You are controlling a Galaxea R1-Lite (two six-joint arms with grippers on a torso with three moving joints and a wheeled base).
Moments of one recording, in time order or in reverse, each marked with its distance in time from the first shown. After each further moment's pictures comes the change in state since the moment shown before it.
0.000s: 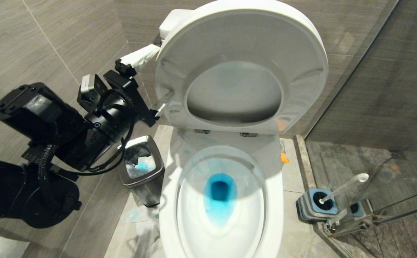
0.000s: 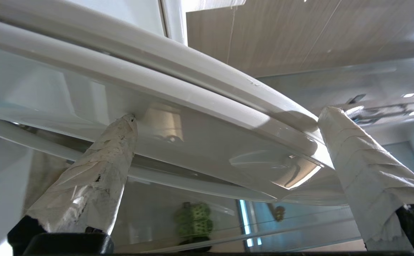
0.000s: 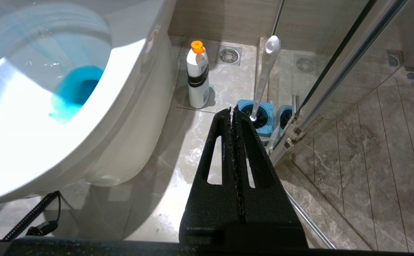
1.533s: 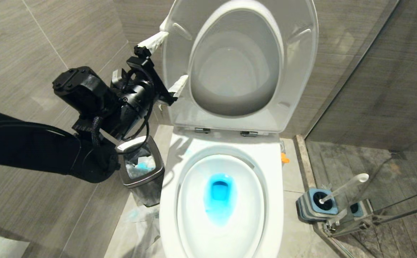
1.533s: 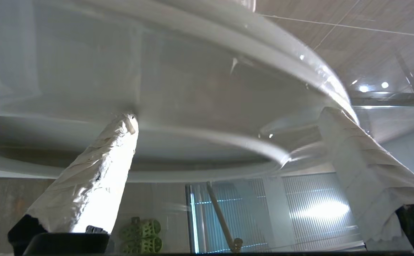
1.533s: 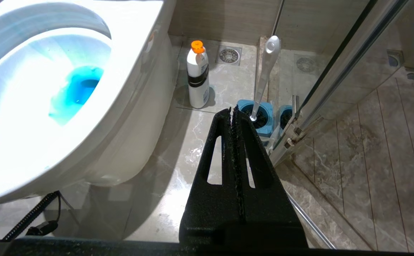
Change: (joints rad) left arm 0.010 0.210 -0.341 0.065 -0.001 -0.233; right arm 0.000 0.000 0.000 0.000 0.000 0.000
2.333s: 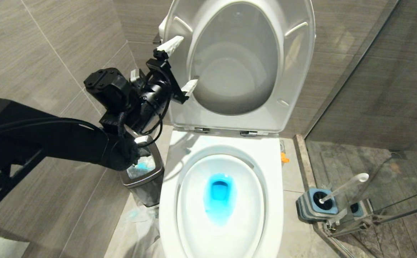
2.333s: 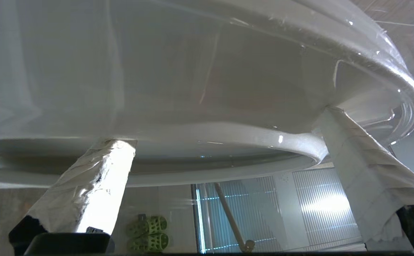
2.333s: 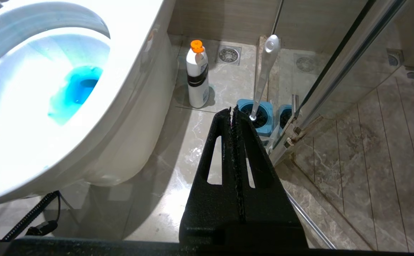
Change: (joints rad) left arm 0.000 0.129 -0.192 0.052 -0.003 0.014; right arm 0.000 0.000 0.000 0.000 0.000 -0.001
